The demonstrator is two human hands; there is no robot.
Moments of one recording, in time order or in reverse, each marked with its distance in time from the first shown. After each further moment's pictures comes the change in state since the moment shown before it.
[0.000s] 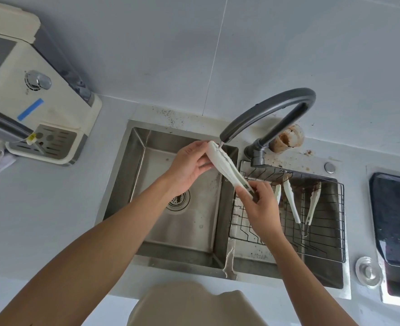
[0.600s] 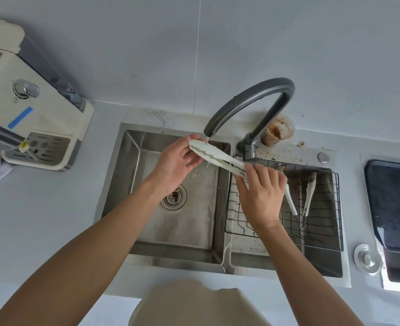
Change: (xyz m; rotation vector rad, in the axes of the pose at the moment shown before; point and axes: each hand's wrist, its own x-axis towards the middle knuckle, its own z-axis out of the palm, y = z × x) left_hand -0.010 0.005 -0.003 -0.061 -0.018 0.028; right_hand 0.014 0.005 -0.004 -0.762 0.547 -0.598
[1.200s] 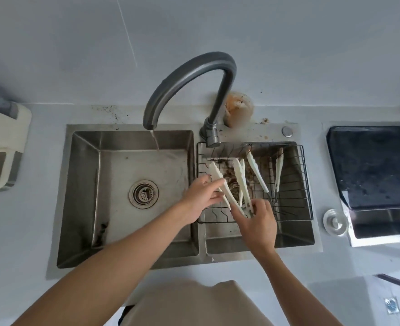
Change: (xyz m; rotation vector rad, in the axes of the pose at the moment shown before) left_hand 0.007 -0.151 0.073 0.470 -0.018 -0.397; right_hand -0.120 0.059 -0.029 0.234 -0.474 0.830
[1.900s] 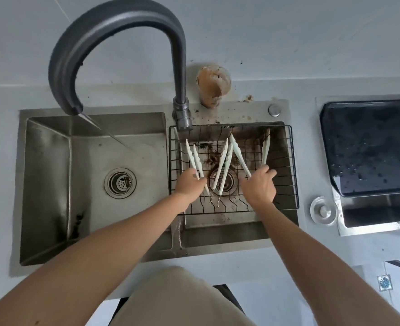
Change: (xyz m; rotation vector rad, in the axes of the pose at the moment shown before) left_hand 0.061 -0.037 0.045 0.613 0.300 -0.049; right_hand 0.119 0.060 0.009 -0.317 -0.251 0.312
